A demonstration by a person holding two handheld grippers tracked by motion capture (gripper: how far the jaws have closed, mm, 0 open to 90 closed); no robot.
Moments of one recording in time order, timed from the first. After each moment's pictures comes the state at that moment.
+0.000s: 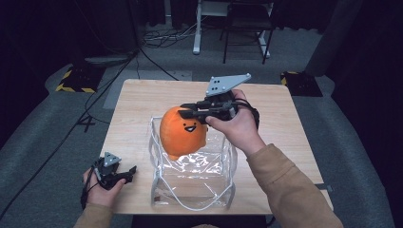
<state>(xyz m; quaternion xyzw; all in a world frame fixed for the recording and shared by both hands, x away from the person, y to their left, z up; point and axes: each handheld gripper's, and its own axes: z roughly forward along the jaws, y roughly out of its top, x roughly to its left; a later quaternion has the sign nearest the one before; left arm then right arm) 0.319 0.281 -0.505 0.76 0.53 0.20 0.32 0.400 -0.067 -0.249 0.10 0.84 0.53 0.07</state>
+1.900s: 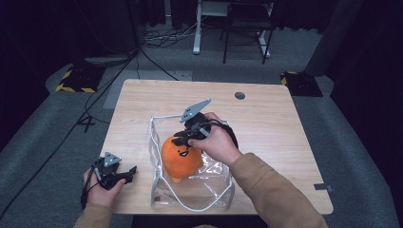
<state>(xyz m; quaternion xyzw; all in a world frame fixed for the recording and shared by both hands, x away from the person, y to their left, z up) 0.319 0.281 -0.505 0.76 0.53 0.20 0.32 0.412 -0.024 -0.343 0.13 0.91 0.39 0.01</state>
